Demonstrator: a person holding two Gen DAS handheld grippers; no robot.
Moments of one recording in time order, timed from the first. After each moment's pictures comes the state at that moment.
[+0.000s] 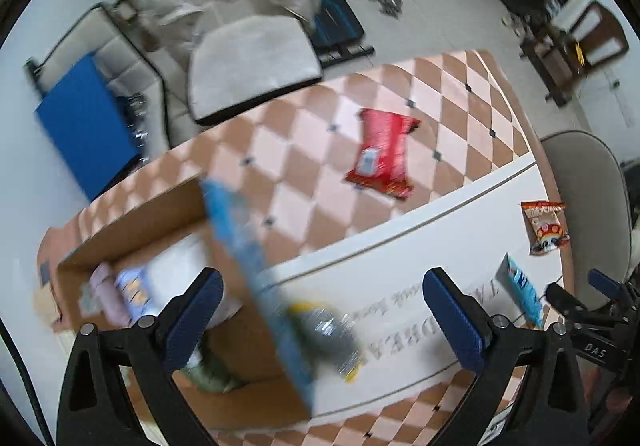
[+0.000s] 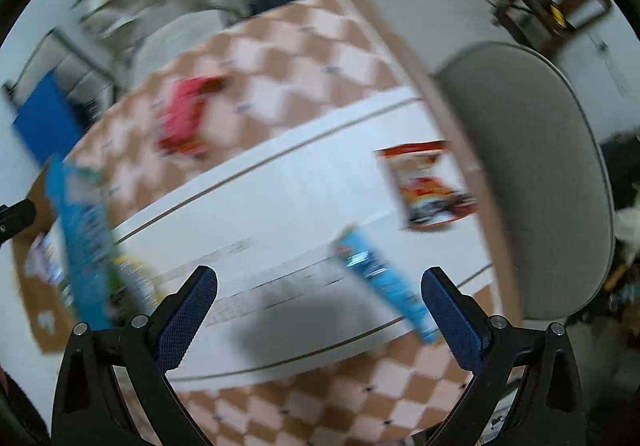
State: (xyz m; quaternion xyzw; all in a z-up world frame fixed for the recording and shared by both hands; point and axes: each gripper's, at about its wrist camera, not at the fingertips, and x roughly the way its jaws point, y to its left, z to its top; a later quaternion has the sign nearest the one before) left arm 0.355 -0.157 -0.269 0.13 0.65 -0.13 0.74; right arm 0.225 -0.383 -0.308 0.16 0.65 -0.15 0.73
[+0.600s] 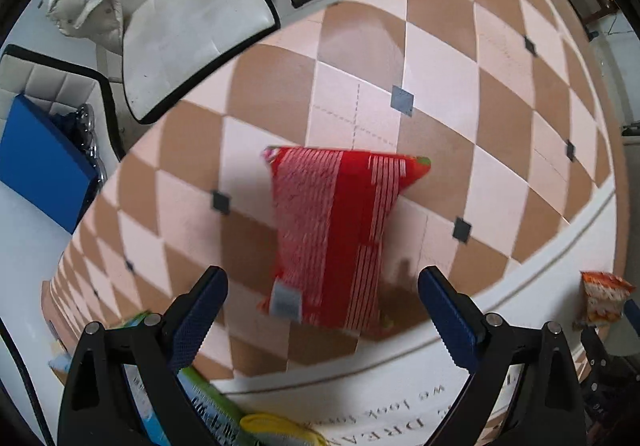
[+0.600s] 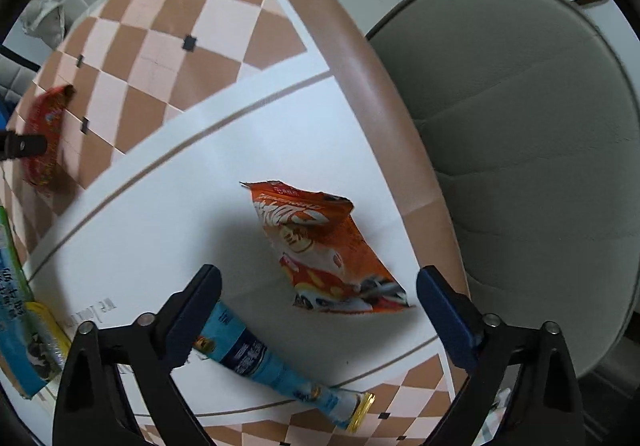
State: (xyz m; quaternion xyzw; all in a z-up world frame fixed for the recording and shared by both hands) left arm 0.452 -0.276 -0.427 0.21 0.73 -0.12 0.64; right arm 0.266 -0.490 -0.418 0.13 0.72 -0.18 0.66
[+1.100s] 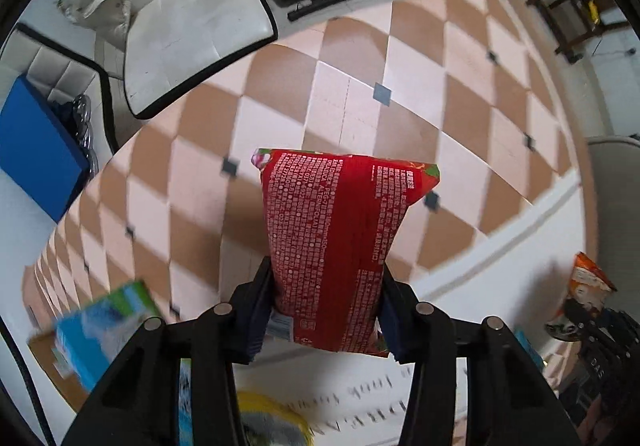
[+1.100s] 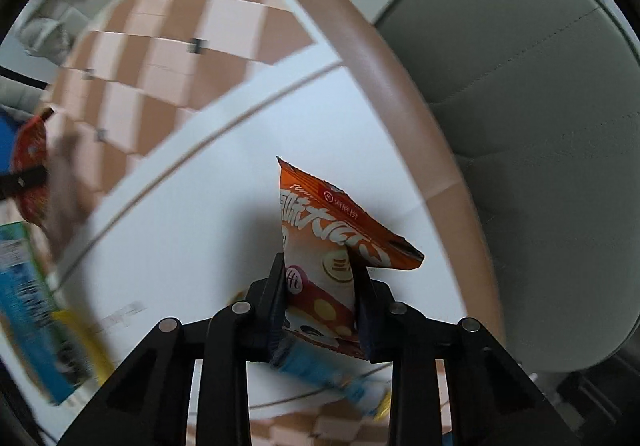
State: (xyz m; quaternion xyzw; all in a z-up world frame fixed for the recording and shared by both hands) left arm 0.419 -0.248 -0.376 0.15 0.71 -0.15 0.67; right arm 0.266 -0.493 -0.409 0.20 0.71 -0.16 0.66
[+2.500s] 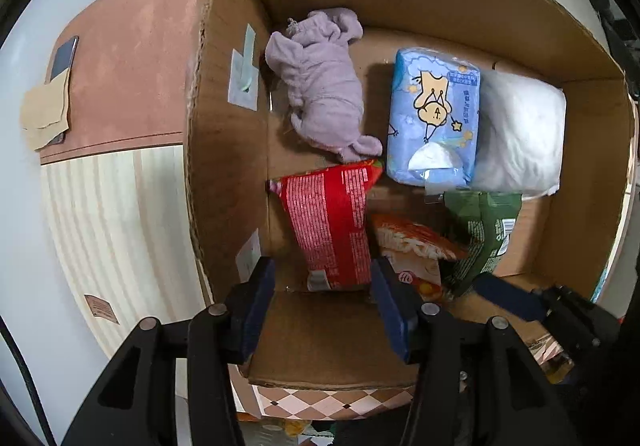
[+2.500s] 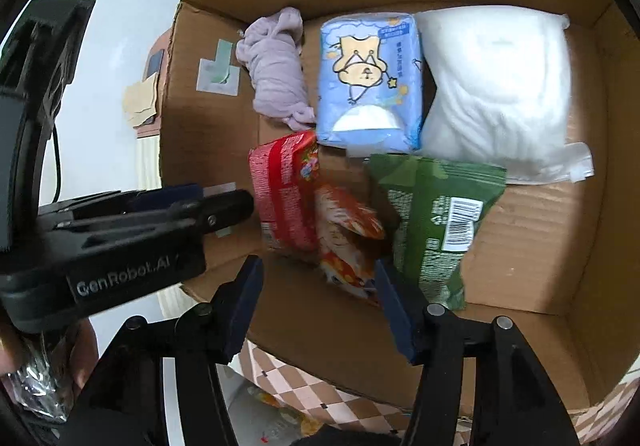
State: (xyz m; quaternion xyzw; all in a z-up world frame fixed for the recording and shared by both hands) left arm 0.299 0.210 -0.356 -0.02 0.78 0.01 0.62; right arm 0.306 0.112 -0.385 0.13 0.75 0.22 0.61
